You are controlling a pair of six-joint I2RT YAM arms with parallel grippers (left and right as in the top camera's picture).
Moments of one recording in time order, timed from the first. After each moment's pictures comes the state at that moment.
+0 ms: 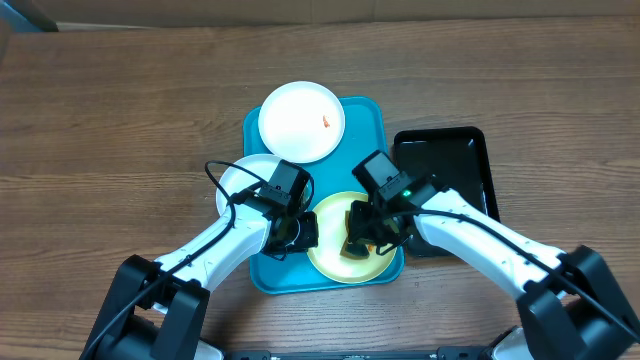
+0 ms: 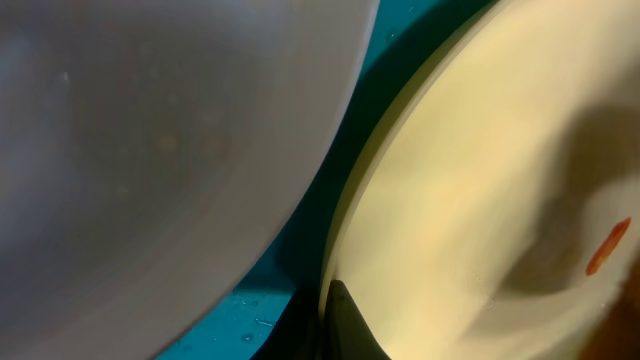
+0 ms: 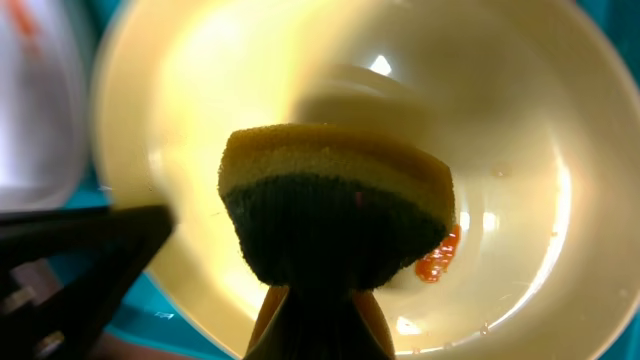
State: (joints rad) left arm -0.47 1.61 0.81 -0.59 0.24 -0.55; right arm 0.66 1.66 1.01 -0.69 -0.27 0.81
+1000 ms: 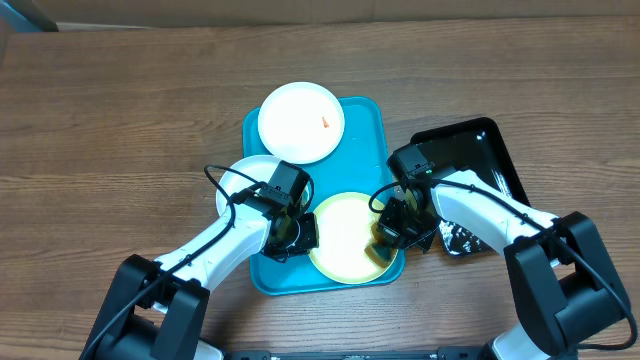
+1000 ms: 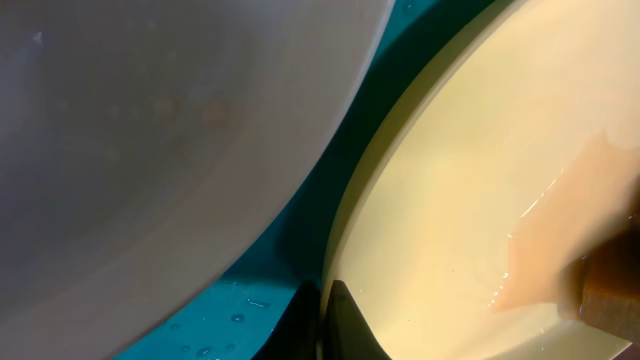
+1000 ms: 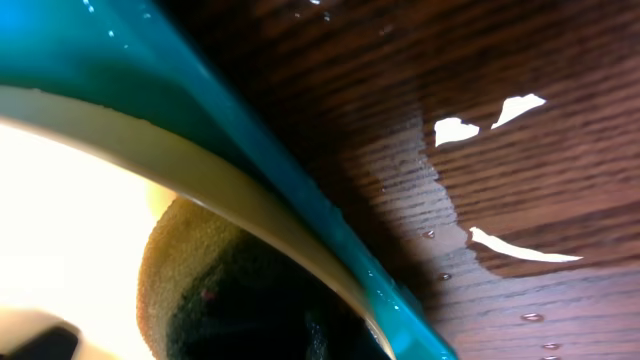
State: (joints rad) left arm -0.46 1.61 0.81 -0.62 0.27 -0.60; right arm 0.45 1.77 1.00 -0.84 -0.32 0.91
